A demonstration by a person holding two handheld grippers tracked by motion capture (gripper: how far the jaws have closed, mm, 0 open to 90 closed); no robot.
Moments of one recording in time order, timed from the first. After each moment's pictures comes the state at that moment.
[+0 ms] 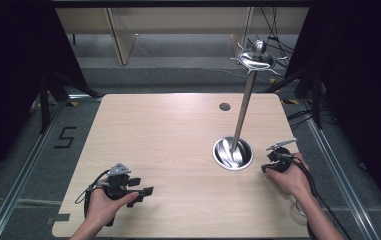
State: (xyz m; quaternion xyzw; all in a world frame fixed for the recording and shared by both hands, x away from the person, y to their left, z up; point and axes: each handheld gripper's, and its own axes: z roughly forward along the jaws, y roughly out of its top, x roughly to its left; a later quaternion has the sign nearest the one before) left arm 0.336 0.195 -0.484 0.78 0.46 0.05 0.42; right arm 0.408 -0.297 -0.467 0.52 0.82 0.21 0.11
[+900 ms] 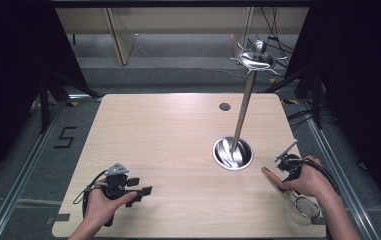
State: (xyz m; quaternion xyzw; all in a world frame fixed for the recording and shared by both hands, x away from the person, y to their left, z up) left arm 0.336 0.200 -0.484 0.78 0.46 0.05 0.43; right arm 0.385 -0.316 -0.443 0.47 0.88 0.03 0.04
